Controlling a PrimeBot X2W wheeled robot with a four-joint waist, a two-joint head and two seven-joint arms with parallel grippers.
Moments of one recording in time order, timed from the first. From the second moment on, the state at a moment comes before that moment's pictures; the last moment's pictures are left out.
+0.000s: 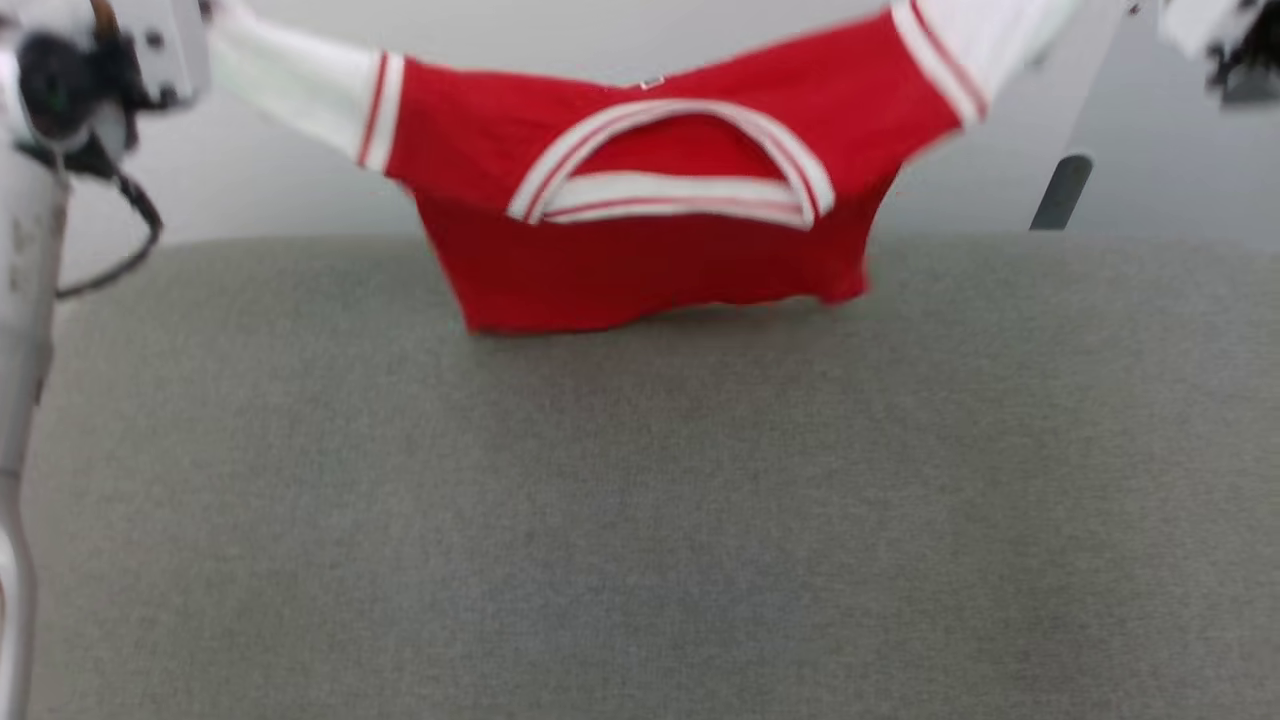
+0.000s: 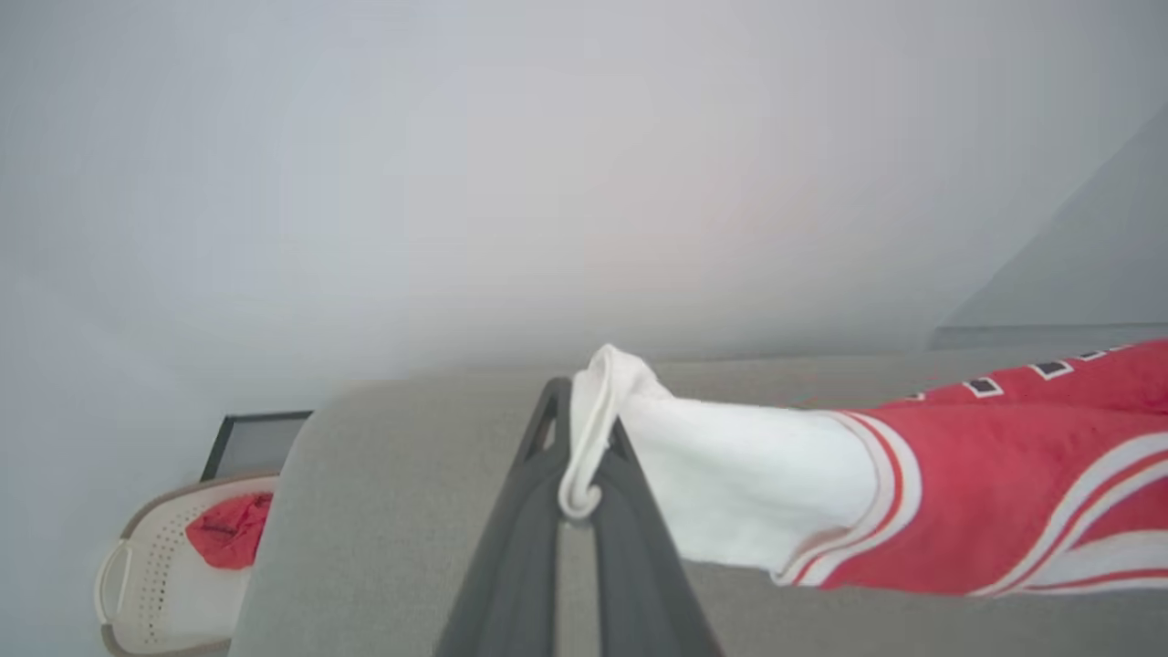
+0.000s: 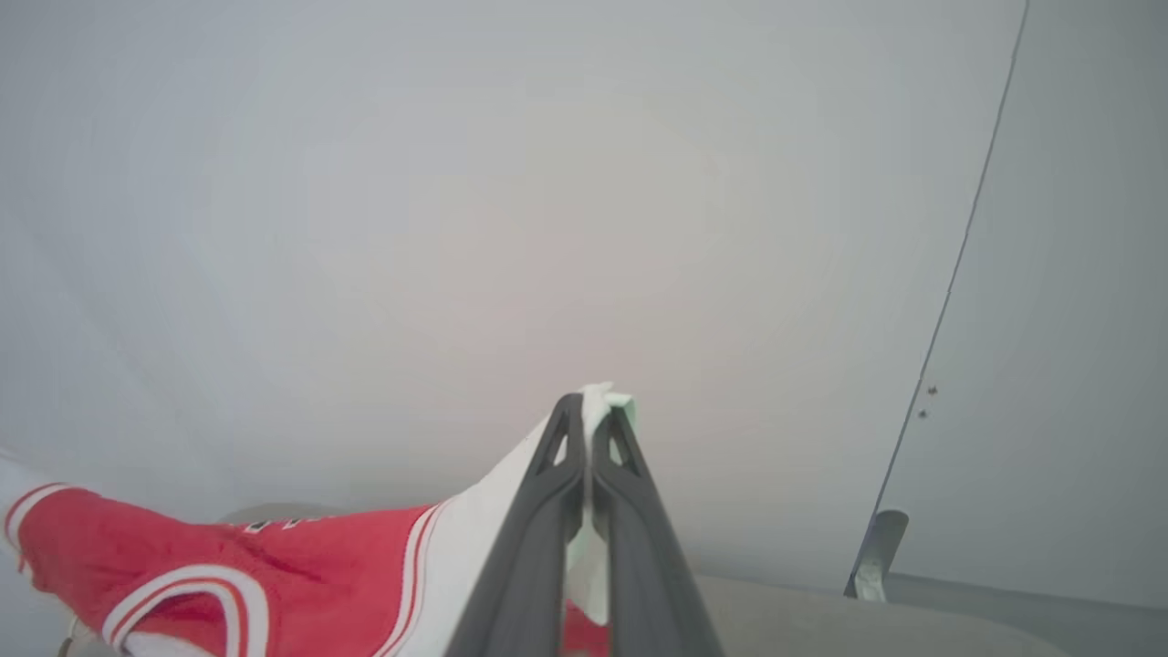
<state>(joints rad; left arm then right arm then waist) -1.32 0.49 -0.43 0.79 -0.68 -0.03 0.79 -1.17 -0.21 0.01 0.55 0.45 0.13 0.62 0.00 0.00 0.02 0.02</state>
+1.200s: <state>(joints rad) -2.05 0.31 -0.44 0.98 -0.53 -0.01 0.01 -1.88 -0.37 0.27 0.86 0.10 0.13 -0.26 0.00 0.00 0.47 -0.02</state>
